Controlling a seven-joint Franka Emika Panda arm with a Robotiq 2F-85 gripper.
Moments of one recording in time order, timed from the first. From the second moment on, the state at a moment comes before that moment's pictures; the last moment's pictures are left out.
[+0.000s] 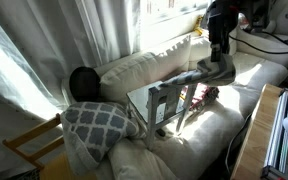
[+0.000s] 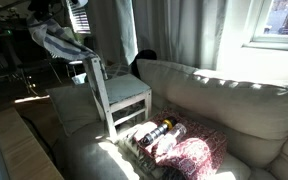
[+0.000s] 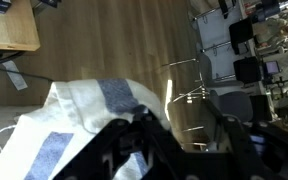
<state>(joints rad) 0.01 -0.24 0.05 -2.49 0.96 1.63 -0.30</state>
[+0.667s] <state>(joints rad) 0.06 -0.20 0.13 -2.54 0.89 1.96 -0.33</state>
